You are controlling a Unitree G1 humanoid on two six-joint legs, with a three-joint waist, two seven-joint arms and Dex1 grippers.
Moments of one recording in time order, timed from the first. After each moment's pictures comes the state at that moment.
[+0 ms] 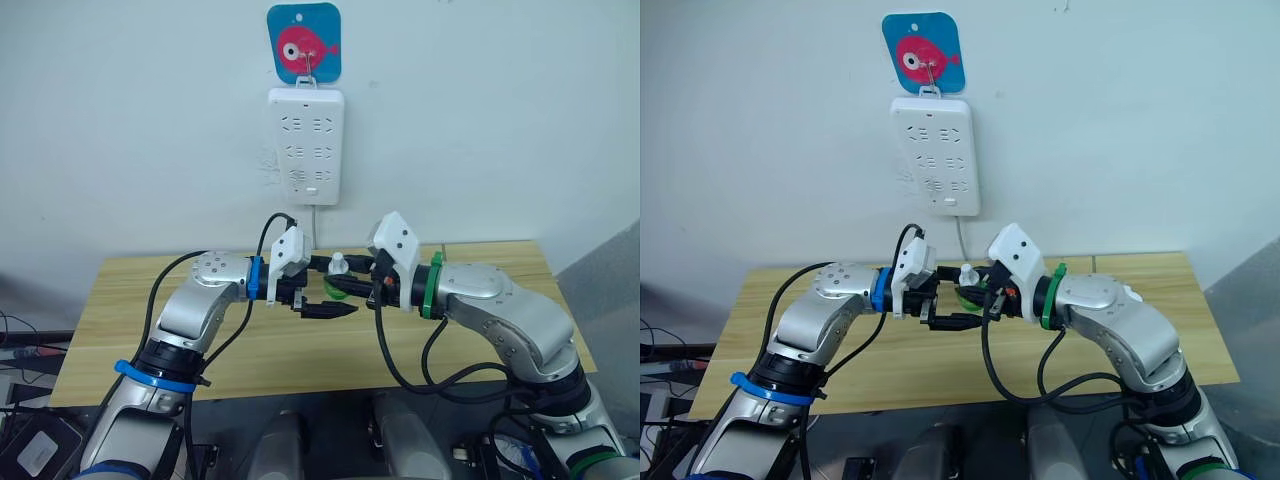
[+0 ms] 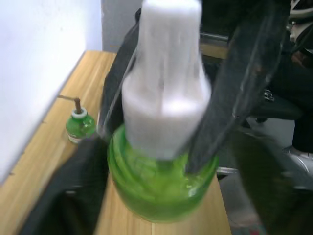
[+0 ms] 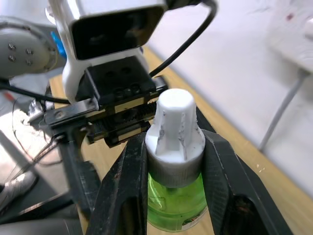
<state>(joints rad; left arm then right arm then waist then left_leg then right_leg) -0.51 0.52 -0.19 0.03 -0.37 0.34 -1.28 -0.50 -0.40 0.23 -0.55 0.49 0.97 0.56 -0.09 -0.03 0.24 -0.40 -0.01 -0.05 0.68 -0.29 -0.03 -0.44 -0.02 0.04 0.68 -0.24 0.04</state>
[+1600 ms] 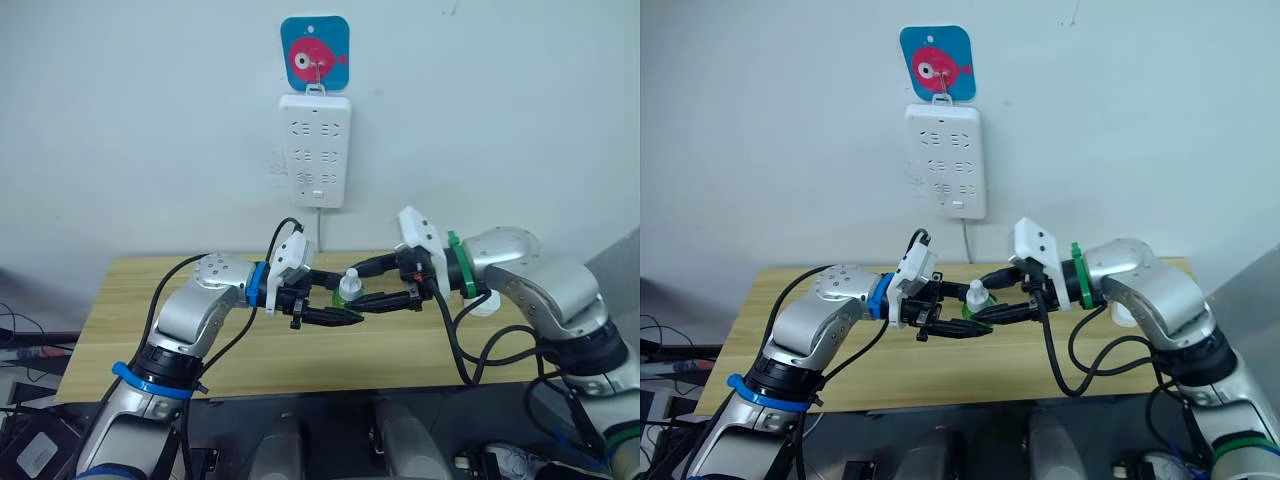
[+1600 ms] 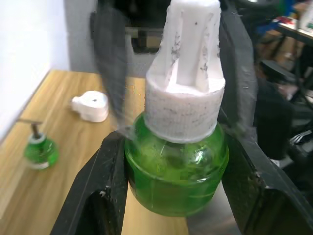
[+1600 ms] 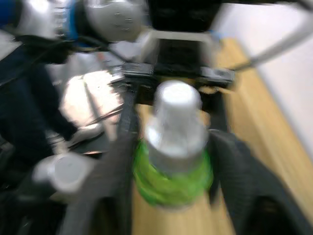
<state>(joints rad) -0.47 0.51 -0.20 -0.07 -0.45 0.42 -1.29 -0.60 -0.67 0.21 -0.37 0.54 0.78 1.03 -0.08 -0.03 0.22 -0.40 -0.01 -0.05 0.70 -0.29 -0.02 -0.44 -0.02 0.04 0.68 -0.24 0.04</state>
